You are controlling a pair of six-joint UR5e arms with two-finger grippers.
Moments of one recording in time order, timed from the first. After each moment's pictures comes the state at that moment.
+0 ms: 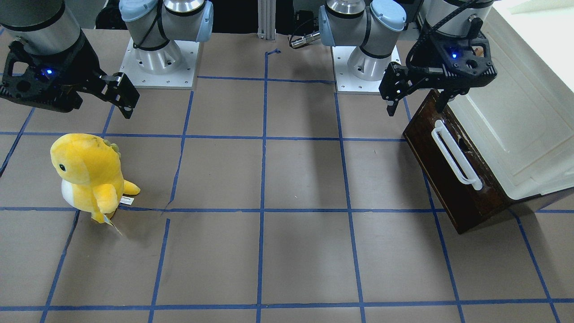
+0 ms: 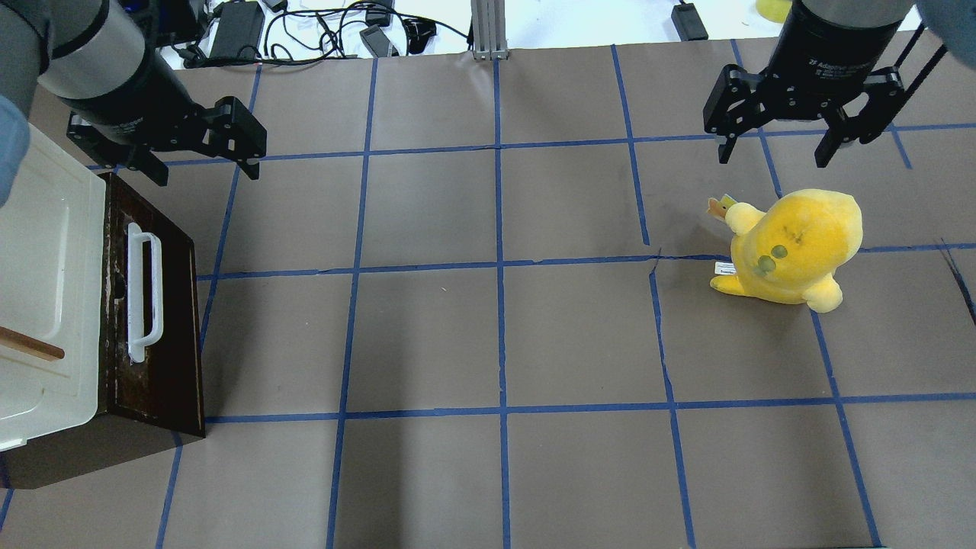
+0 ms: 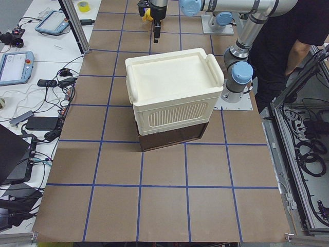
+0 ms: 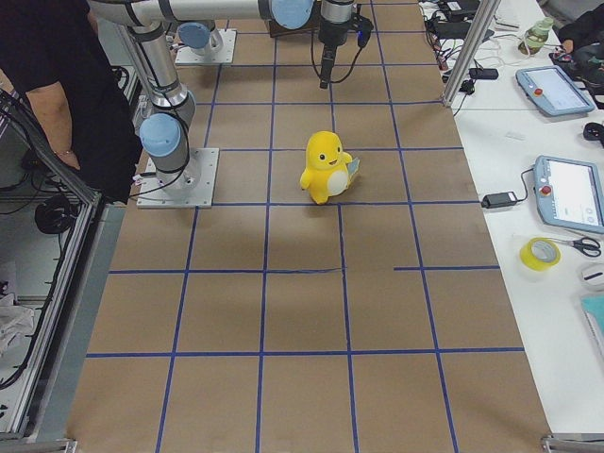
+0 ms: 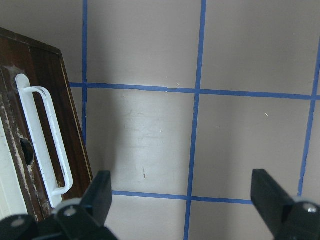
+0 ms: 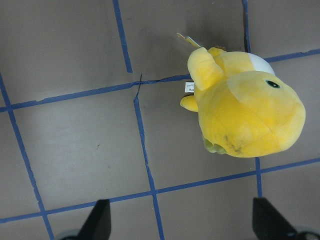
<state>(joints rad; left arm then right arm) -1.52 -1.49 -1.61 -1.48 1.63 -0.01 1.51 -1.53 1.48 -1.44 -1.63 0.11</state>
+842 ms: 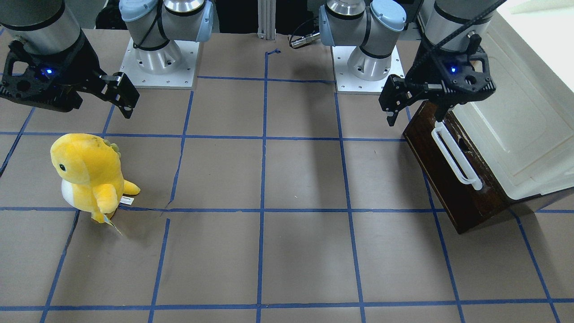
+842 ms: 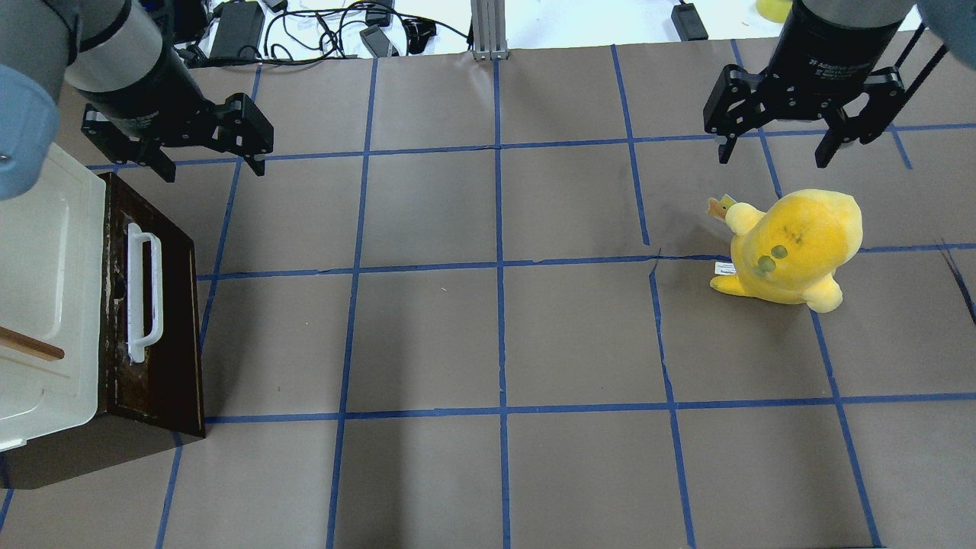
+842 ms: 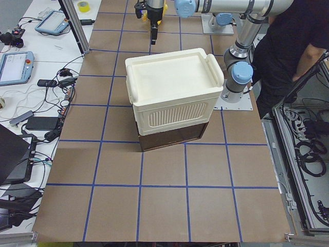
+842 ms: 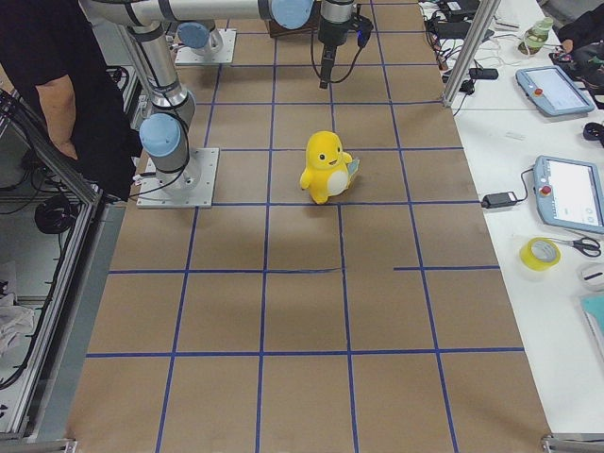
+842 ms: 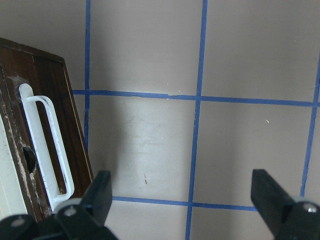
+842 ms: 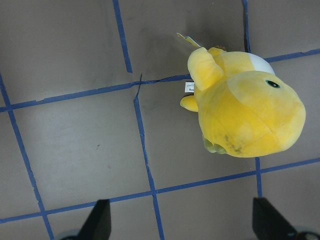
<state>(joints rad) -1.54 -1.55 -1.60 -1.47 1.69 -0.05 1.51 -1.53 1.48 -1.44 -1.63 0.11</state>
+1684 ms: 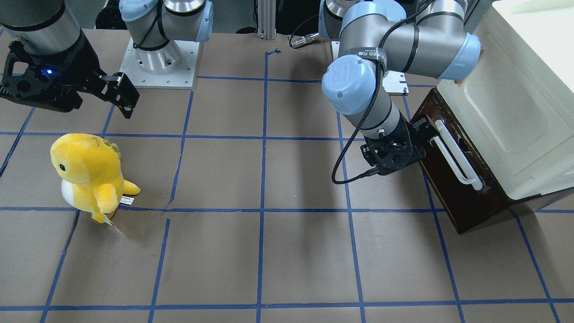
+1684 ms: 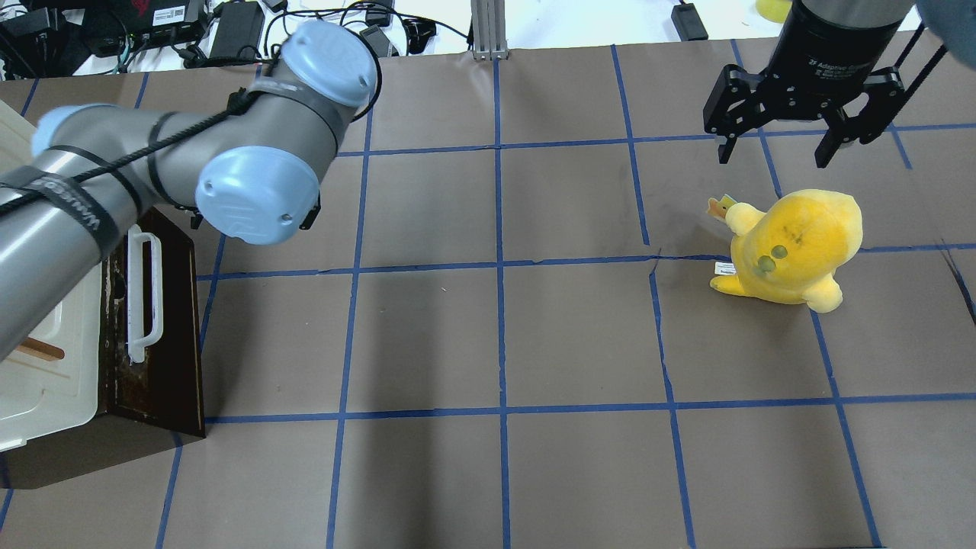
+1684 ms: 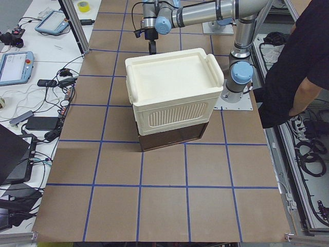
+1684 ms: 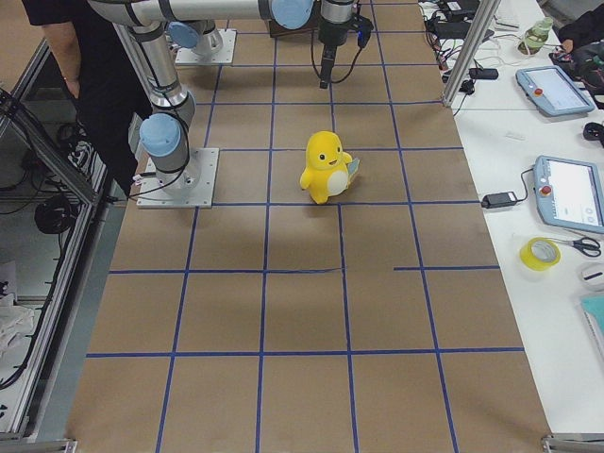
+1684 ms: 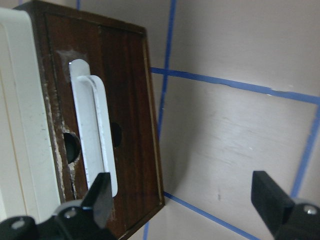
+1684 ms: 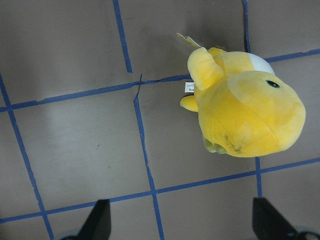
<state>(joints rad) -1.75 -1.81 -1.73 -1.43 2.32 -0.43 1.51 -1.53 1.48 -1.44 -1.63 0.11</state>
